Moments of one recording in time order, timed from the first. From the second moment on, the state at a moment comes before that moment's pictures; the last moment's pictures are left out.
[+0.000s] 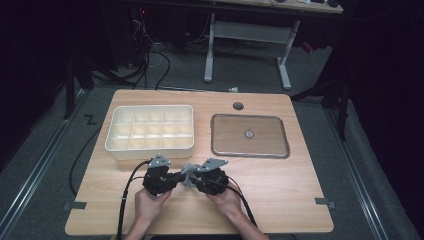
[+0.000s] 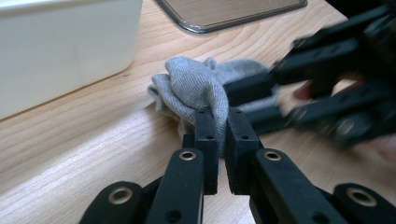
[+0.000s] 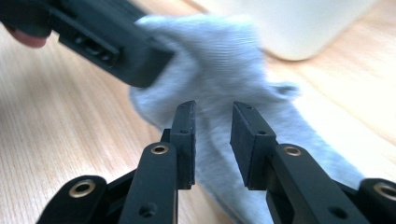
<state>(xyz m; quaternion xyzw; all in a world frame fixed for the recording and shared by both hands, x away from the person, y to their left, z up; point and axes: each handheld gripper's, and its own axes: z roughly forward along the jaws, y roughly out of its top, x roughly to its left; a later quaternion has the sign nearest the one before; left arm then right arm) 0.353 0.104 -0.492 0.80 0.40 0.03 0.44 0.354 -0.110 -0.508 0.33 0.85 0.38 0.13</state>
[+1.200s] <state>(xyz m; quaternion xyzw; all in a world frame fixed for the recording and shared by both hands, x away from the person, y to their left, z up) 0.356 0.081 -0.476 0.82 0.37 0.03 0.43 0.364 -0.147 -0.526 0.39 0.83 0.36 0.15</state>
